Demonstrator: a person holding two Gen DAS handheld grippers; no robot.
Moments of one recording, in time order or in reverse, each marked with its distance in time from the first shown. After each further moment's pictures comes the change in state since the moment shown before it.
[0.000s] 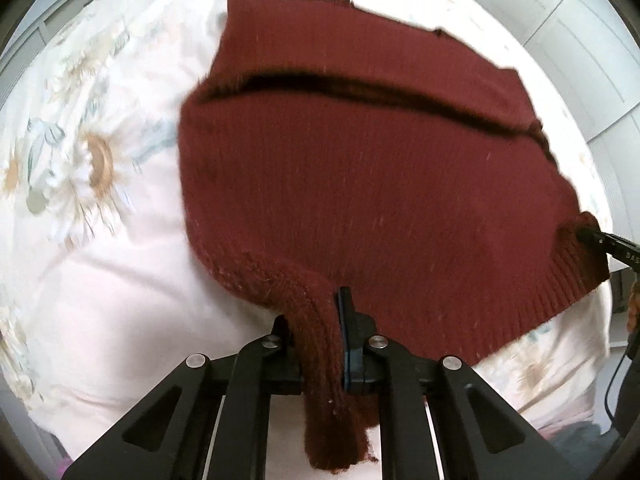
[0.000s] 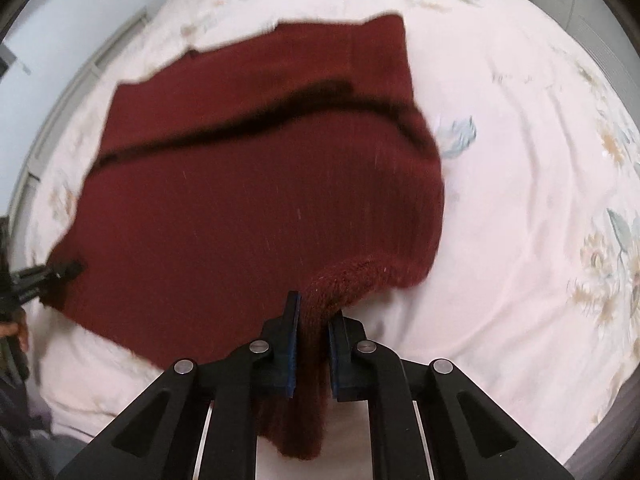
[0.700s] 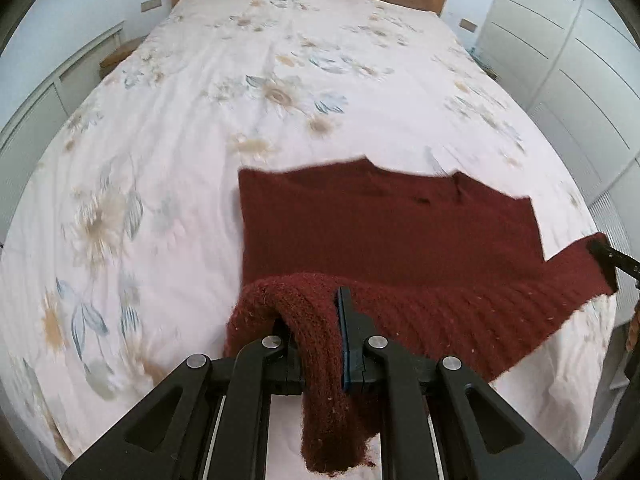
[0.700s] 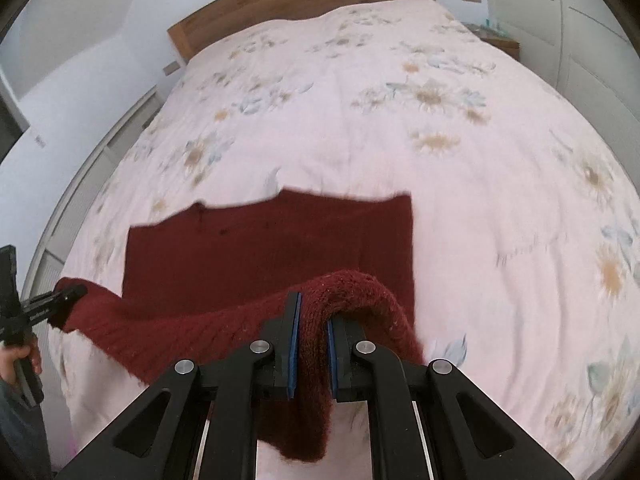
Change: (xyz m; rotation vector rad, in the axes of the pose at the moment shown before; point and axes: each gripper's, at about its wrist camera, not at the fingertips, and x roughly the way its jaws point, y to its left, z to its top) left arm -0.048 0.026 0.159 0.002 -0.222 0.073; right arm -0.036 -0.011 0.170 0.043 -0.248 0.019
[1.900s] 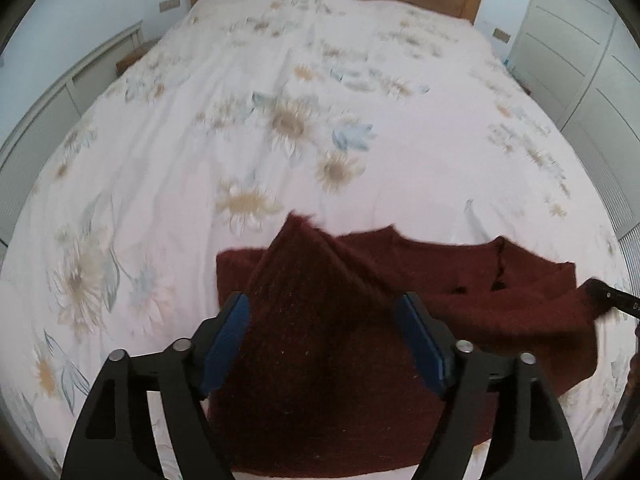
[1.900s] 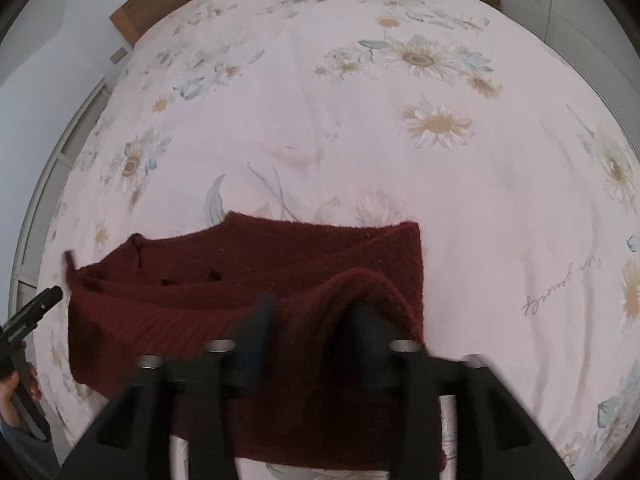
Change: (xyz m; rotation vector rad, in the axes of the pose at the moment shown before) left arm 0.054 -0.005 0.077 -0.049 -0.033 0.092; right arm 0.090 -0.013 0.065 0.092 0.137 -0.108
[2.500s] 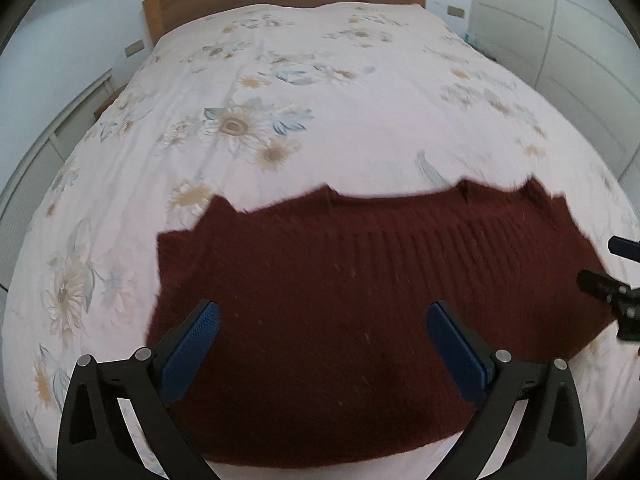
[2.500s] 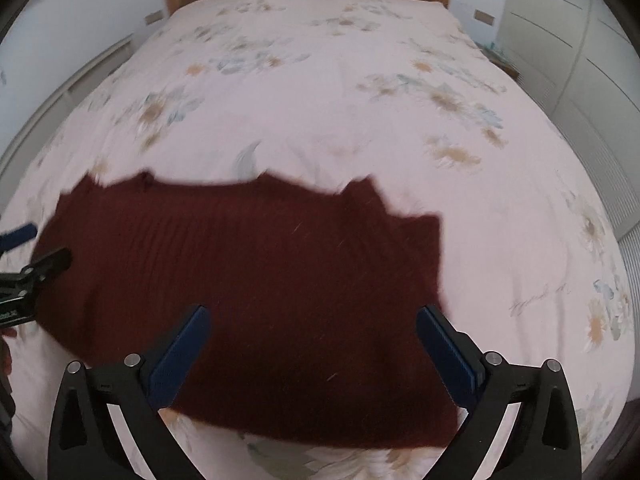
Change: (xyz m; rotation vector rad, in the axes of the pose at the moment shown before) left arm 0.023 -0.068 -0.063 0.203 -0.049 0.023; right arm 0.010 0.067 -0.082 -0.258 -0.076 -0.124
